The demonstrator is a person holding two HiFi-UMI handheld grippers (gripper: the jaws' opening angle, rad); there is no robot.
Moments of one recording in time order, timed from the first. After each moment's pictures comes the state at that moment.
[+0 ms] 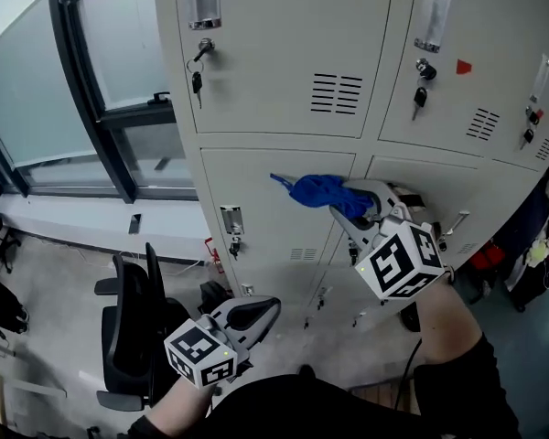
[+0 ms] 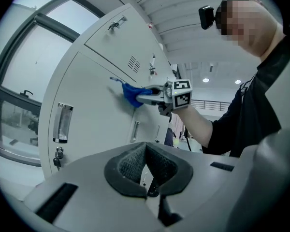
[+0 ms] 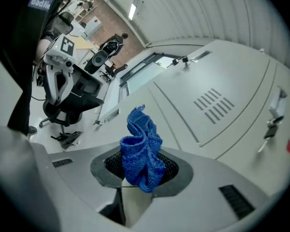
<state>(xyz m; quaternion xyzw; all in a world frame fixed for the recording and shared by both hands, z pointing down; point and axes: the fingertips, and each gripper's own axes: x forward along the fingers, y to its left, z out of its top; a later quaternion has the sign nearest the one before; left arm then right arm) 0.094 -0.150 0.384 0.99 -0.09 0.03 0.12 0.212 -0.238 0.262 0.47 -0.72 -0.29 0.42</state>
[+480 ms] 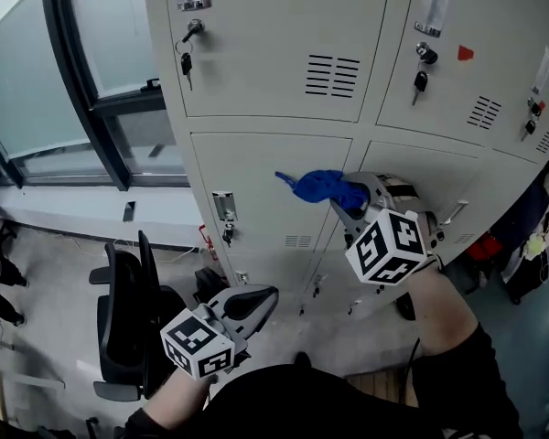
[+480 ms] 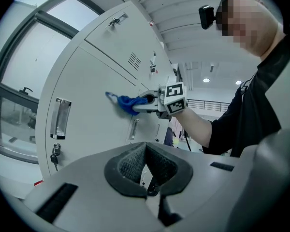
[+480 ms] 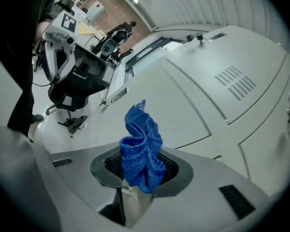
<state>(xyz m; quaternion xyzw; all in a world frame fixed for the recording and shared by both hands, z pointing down) 0.102 -0.149 0.388 0.99 -0.09 0.03 0.12 0.239 -0.252 0.306 0.46 -0.68 -0.26 0.51</state>
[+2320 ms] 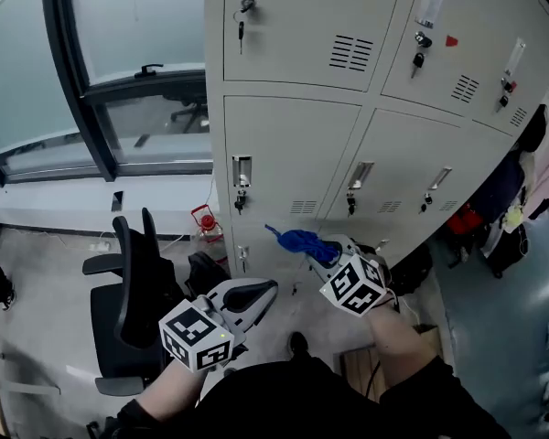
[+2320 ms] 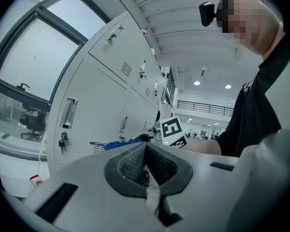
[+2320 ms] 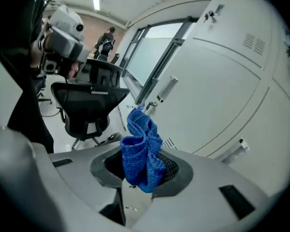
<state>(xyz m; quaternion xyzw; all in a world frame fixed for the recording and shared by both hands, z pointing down) 0.017 -0.096 0.395 0.99 -0.02 0.03 0.13 0.130 -0.156 0.467 0.49 -0.75 -0.05 0.44</state>
